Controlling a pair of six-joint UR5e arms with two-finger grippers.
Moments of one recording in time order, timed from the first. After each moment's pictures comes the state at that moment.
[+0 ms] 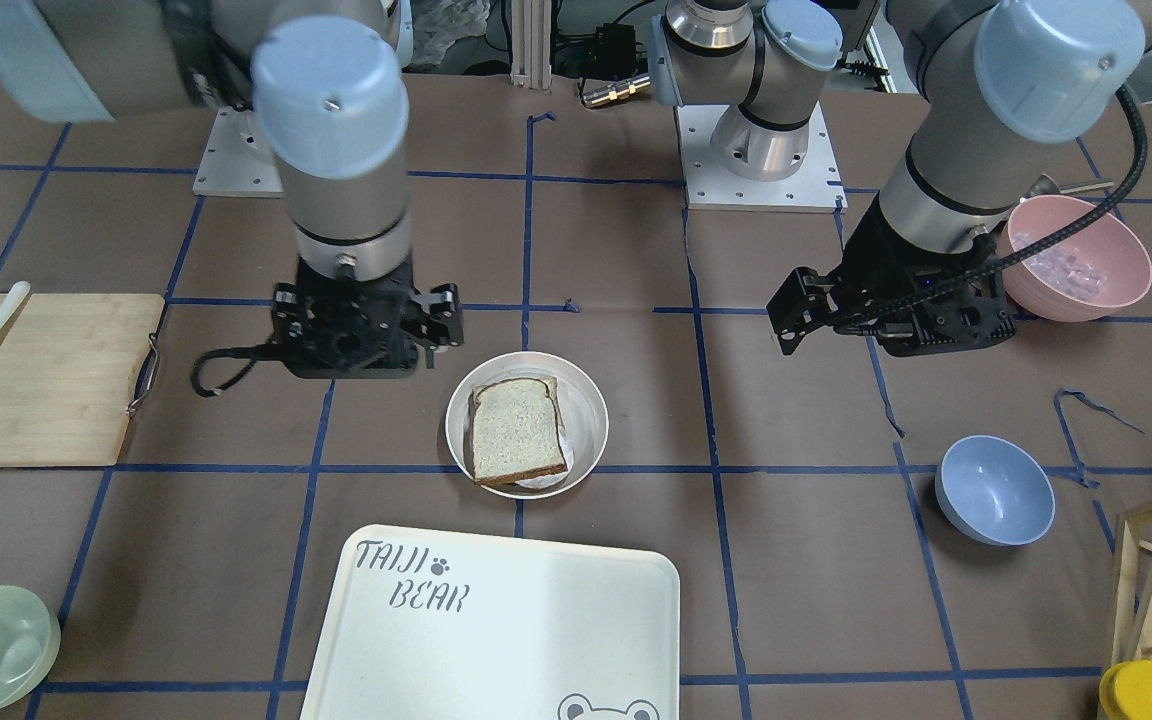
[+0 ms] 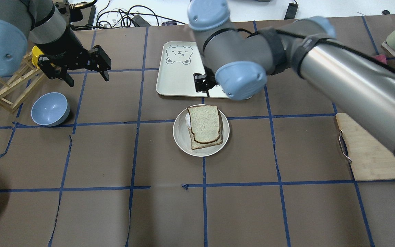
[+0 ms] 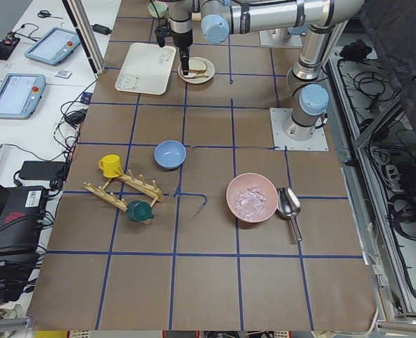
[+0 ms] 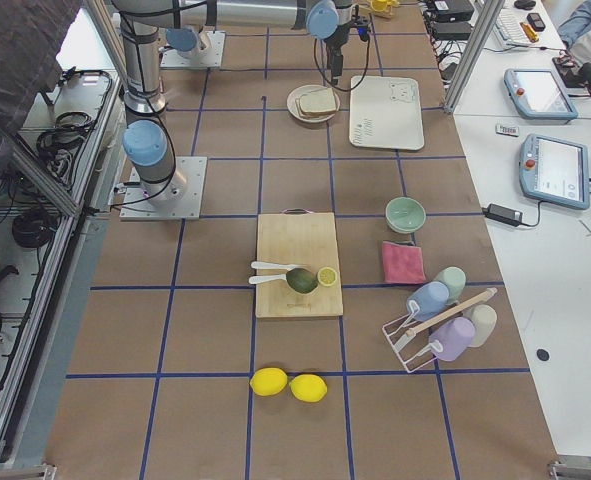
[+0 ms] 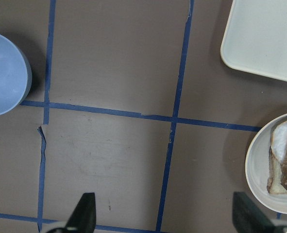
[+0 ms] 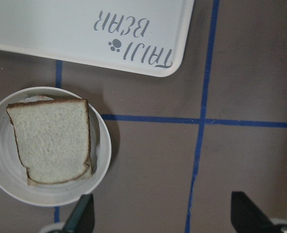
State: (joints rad) left arm -1.49 -1.68 -1.61 -1.46 1.56 -0.06; right arm 1.75 -1.36 1.47 -1.63 -1.64 0.12
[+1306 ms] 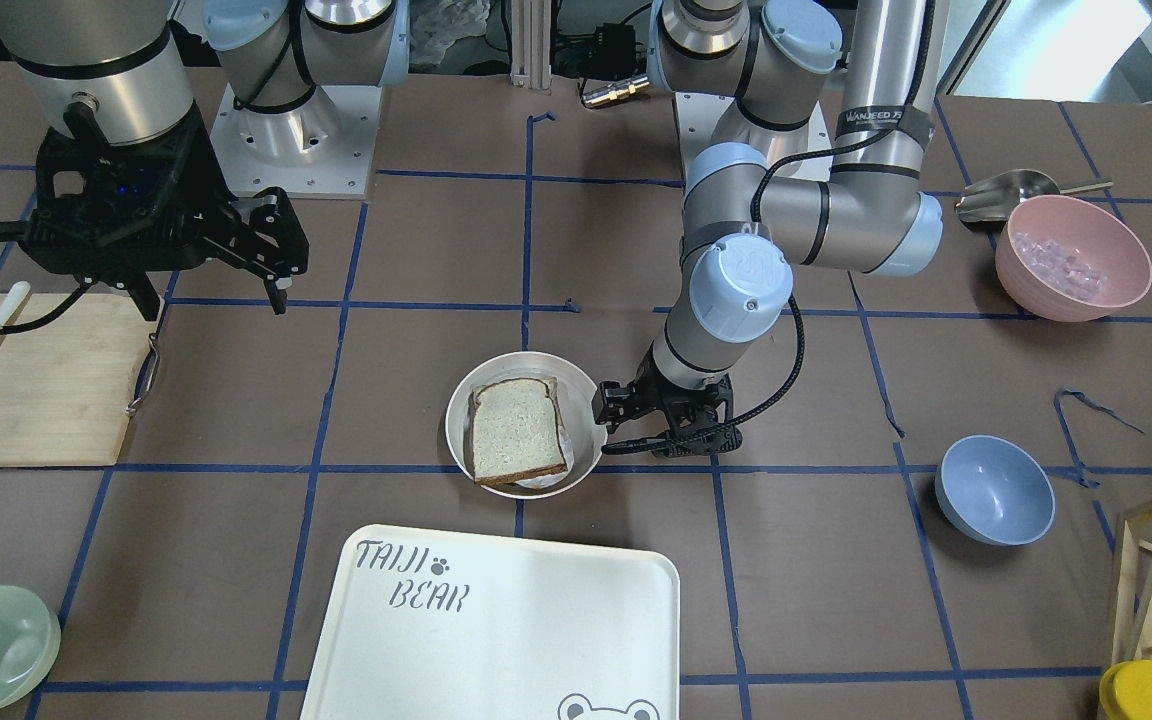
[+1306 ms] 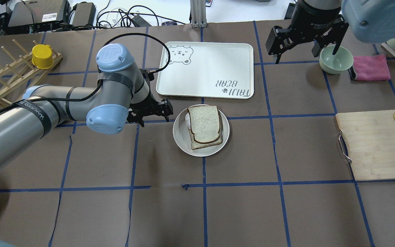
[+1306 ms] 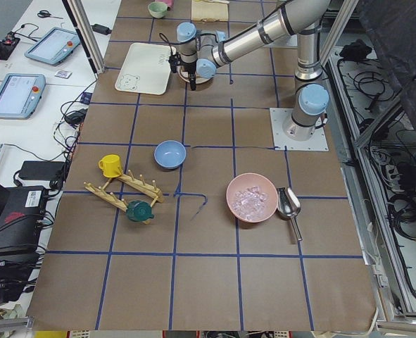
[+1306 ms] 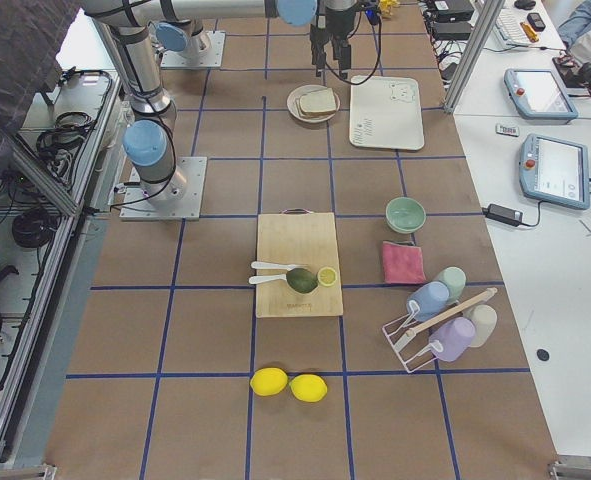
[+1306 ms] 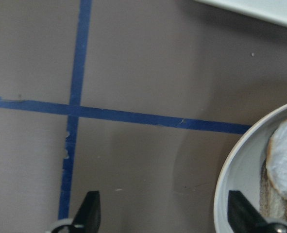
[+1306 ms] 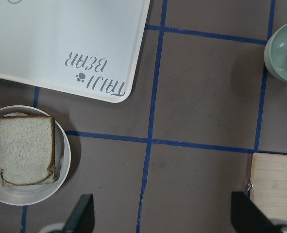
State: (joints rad) left arm -1.70 -1.93 -1.89 -0.94 1.44 -0.28; right arm 1.61 -1.49 1.47 -1.71 -1.61 -0.09
